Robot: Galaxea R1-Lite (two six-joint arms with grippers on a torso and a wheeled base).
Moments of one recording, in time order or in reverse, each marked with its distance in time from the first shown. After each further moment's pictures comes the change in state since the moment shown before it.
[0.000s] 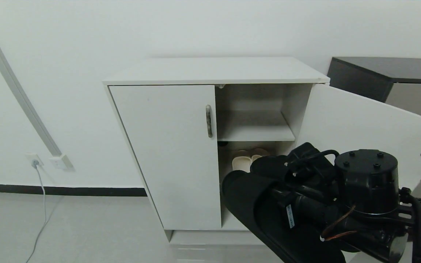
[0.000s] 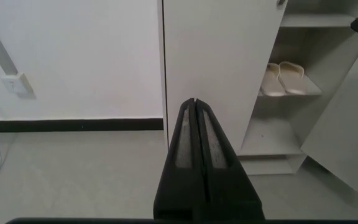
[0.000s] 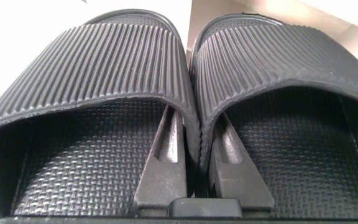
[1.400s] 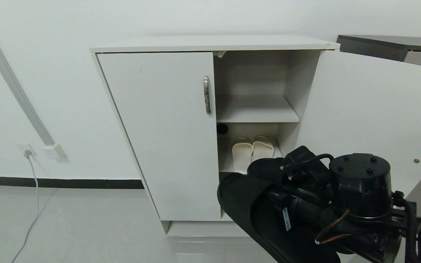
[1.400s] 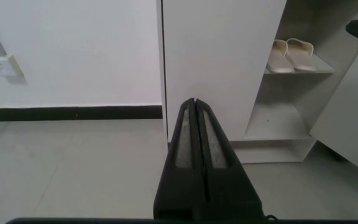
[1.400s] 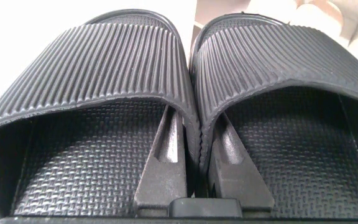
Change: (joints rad) left arm 0.000 0.000 0.000 0.000 -0.002 0.001; right arm 0.009 0.025 0.010 -0.033 0.000 0.000
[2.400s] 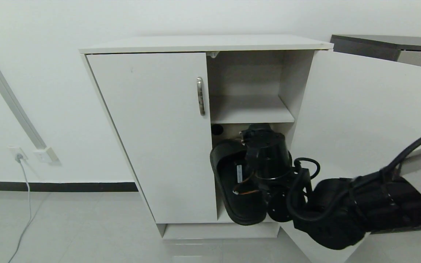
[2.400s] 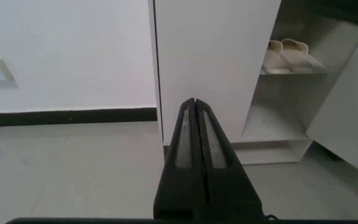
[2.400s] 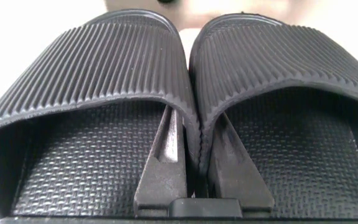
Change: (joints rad) left arm 0.001 0.000 0.000 0.000 -0.001 0.002; right arm 0.029 0.351 -0.507 0.114 -0.456 0.172
